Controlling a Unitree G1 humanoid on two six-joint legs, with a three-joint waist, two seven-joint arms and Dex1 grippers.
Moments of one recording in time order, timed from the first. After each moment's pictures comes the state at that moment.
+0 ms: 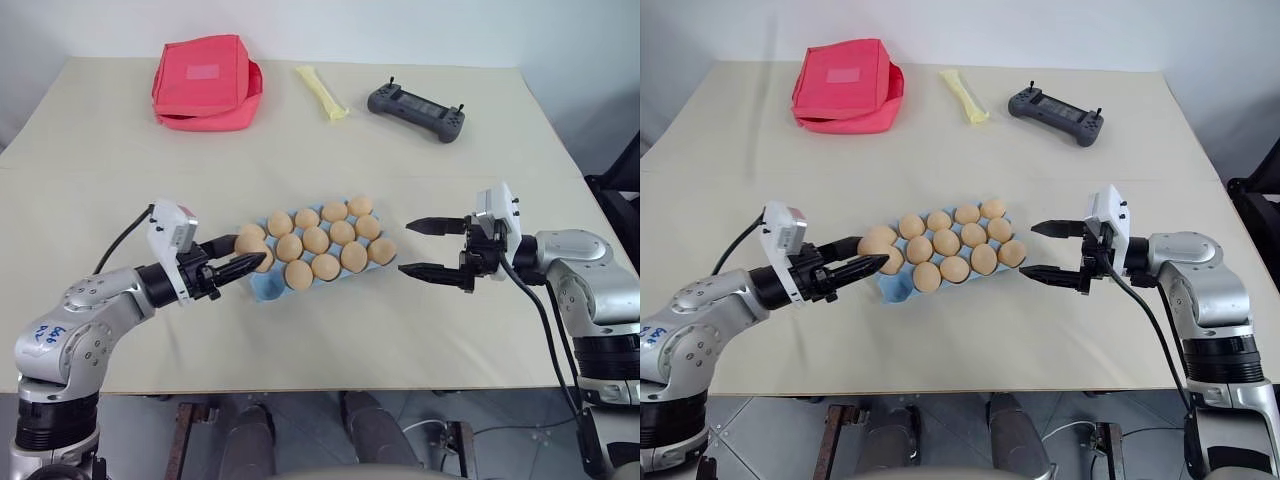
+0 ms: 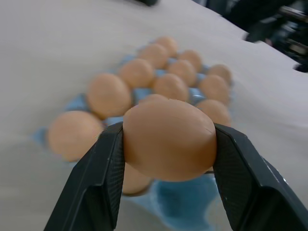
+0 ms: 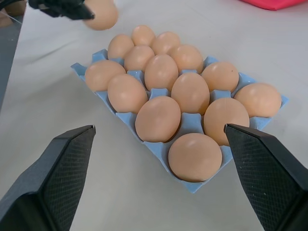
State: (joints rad) left arm -0.24 0.66 0.22 -0.39 -0.72 0.85 -0.64; right arm -0.48 -0.72 -0.06 0.00 0.49 0.44 1.25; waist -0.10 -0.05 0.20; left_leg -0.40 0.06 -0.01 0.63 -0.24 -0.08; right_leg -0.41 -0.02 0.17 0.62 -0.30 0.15
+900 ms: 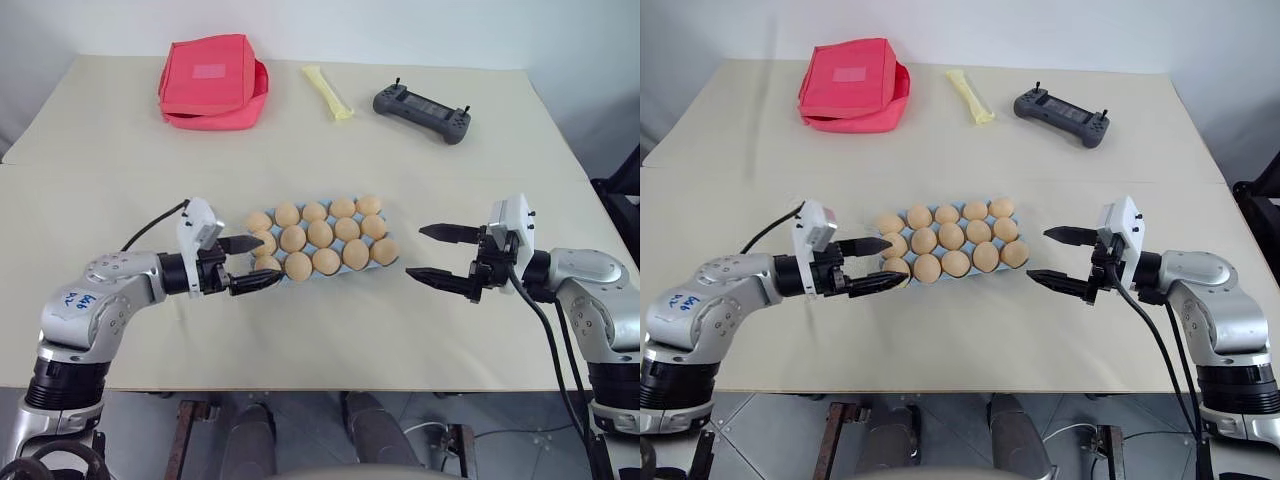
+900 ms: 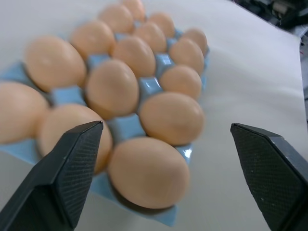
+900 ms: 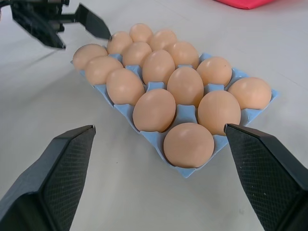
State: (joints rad) left arm -0.38 0.72 0.08 -0.23 -0.62 0.78 -0.82; right arm -0.34 -0.74 -0.13 -0.12 0.54 0.47 1.13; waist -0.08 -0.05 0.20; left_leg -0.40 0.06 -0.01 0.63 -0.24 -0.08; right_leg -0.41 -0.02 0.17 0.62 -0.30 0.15
